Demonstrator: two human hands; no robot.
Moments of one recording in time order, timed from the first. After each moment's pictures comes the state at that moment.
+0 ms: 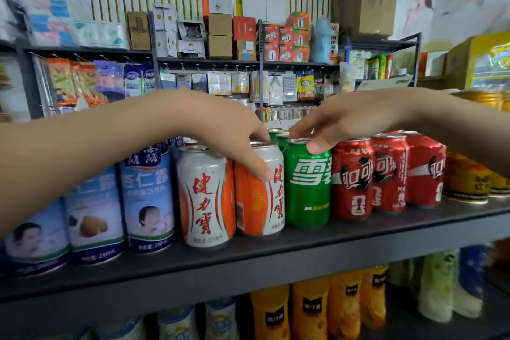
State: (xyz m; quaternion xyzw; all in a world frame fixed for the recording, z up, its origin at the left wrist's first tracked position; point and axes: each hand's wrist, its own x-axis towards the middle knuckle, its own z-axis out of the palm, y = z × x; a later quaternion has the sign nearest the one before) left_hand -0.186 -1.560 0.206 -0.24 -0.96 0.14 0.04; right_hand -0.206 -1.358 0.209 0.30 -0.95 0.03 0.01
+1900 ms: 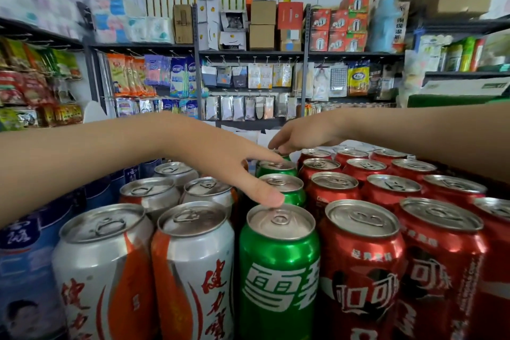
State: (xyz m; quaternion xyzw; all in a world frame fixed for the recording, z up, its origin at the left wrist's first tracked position) left_hand -0.251 -1.530 0.209 -0.28 -0.95 0.07 -0.09; right_hand -0.429 -1.384 0.216 0.31 -0.94 0.08 -0.09
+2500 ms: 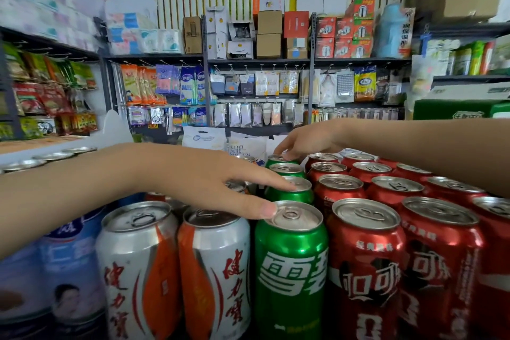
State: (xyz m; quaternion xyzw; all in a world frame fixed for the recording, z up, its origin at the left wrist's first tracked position) left_hand -0.242 -1.547 0.204 -0.28 -0.95 -0.08 -0.07; right_hand -0.432 -1.390 0.210 0.31 -0.93 0.13 -0.11
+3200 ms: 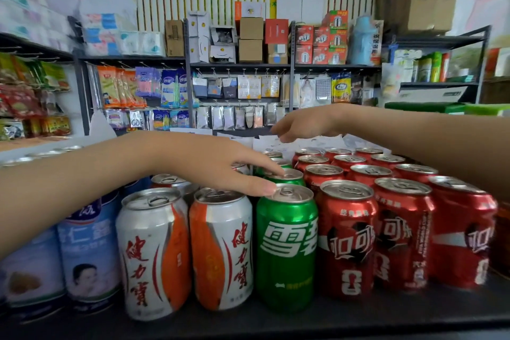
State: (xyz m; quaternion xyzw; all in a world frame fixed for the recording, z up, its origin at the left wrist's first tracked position) left_hand -0.229 -1.542 0.213 -0.27 -0.96 -0.03 -0.05; right_hand -0.371 -1.373 0.234 0.29 -0.95 0.10 -0.03
